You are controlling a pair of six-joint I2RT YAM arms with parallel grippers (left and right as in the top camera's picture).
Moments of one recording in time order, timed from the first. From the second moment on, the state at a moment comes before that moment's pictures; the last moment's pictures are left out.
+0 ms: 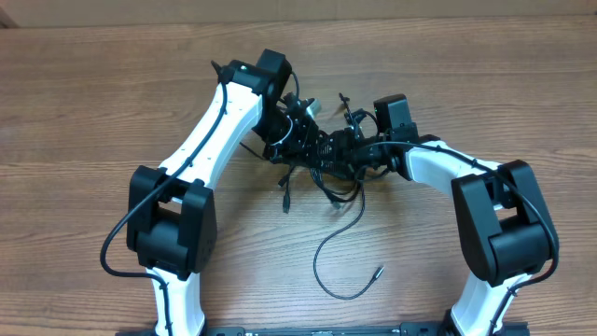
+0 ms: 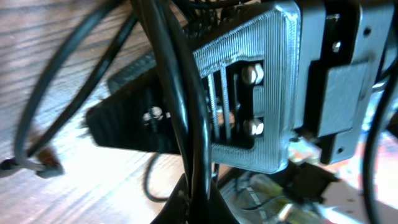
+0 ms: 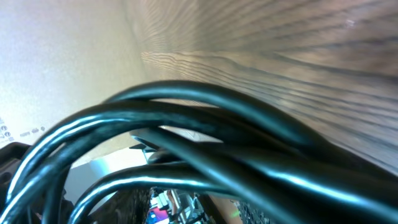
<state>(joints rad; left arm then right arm) -0.37 2.06 1.76 -1.27 0.72 -0.18 0.30 1.96 1.05 -0.02 -1.04 0.89</state>
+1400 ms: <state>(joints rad) -0.35 2.06 1.76 -1.27 0.93 -0.27 0.38 1.96 1.04 0.09 -0.83 0.91</state>
